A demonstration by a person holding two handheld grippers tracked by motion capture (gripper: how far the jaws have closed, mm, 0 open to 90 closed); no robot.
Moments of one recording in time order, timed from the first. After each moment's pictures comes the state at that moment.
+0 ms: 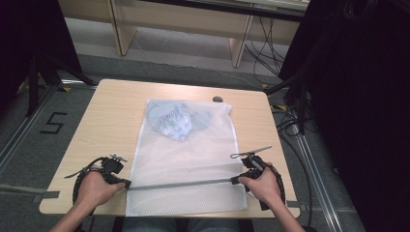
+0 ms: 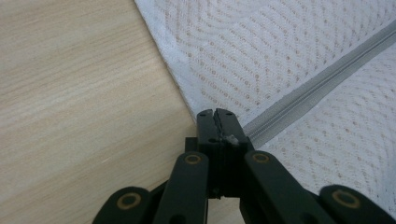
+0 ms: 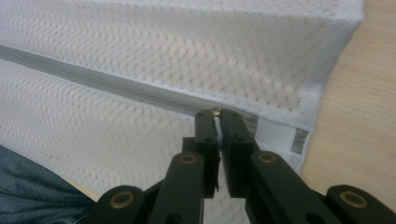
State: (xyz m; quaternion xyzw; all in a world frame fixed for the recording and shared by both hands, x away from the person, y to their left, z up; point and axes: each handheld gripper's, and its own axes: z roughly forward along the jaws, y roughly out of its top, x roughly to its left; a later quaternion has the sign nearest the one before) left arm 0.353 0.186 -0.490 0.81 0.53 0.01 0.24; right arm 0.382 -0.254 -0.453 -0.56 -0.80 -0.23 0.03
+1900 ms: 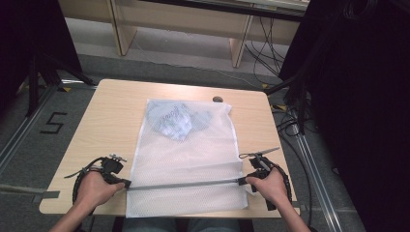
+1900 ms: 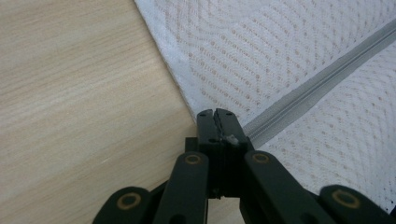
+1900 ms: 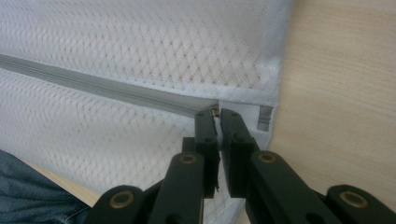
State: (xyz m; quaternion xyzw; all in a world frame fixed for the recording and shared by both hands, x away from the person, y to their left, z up) left arm 0.355 0.189 -0.491 0.82 0.52 0.02 0.24; right arm 0.385 -0.280 -0.459 -0.59 -0.78 -0.19 0.05
